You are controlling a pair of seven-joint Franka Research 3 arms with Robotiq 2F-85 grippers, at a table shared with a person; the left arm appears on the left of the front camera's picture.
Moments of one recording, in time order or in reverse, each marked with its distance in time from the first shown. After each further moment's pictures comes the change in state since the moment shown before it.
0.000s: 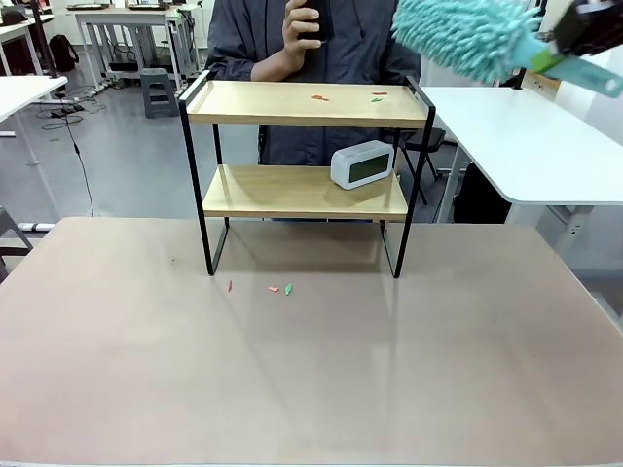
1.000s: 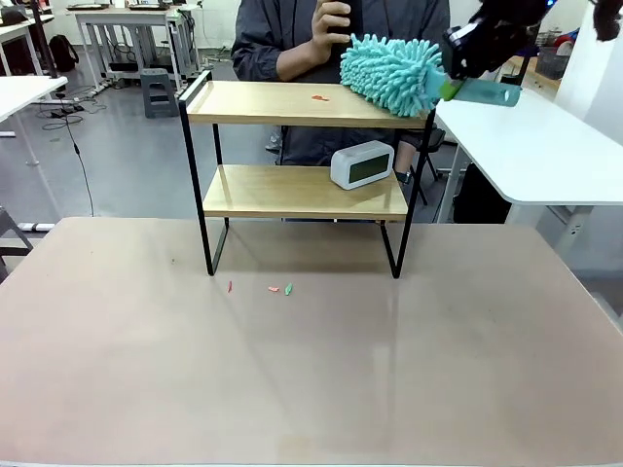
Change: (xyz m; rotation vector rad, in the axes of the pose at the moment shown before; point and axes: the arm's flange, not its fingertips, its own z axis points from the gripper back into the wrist) left arm 0.000 0.000 0.000 0.000 0.000 0.000; right arm 0.046 0.087 -0.083 -0.089 0.249 0.083
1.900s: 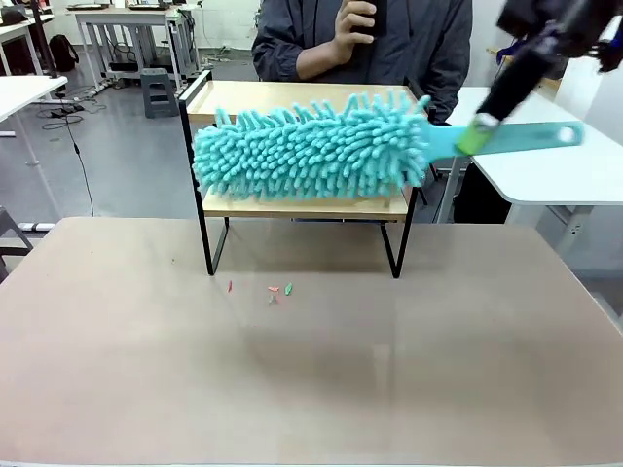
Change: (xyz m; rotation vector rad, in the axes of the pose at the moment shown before) left arm 0.000 0.000 0.000 0.000 0.000 0.000; right arm -0.077 -0.003 0.028 0.802 0.242 0.562
